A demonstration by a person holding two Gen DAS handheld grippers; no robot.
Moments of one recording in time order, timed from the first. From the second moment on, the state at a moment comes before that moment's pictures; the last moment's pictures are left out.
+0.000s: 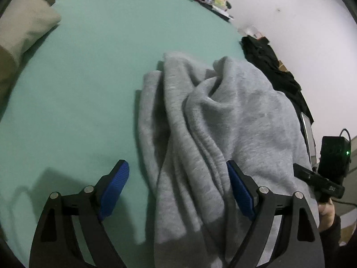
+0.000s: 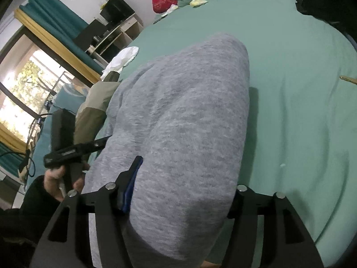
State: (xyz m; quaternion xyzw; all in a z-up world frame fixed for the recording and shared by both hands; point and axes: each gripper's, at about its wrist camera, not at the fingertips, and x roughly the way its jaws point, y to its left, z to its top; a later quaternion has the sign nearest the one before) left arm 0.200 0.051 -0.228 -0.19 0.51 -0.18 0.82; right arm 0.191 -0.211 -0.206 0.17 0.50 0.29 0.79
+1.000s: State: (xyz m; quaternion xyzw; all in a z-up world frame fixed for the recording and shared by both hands) left arm 0.191 -0.015 -0.216 -0.21 0.54 -0.24 0.78; right arm 0.204 -0.228 -0.224 0.18 0.49 0.26 0.81
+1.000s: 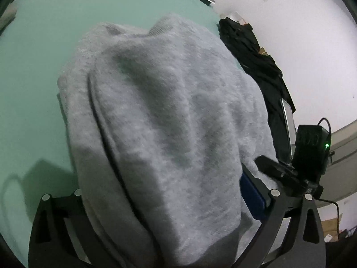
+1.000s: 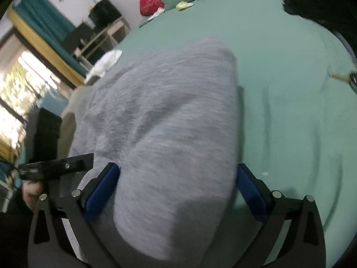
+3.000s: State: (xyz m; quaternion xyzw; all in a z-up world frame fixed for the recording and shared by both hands) left arm 0.110 -0.010 -0.061 -0.09 0.38 -0.22 0.89; right arm 0.122 -0.209 -0.105 0.23 0.32 0.27 0.88
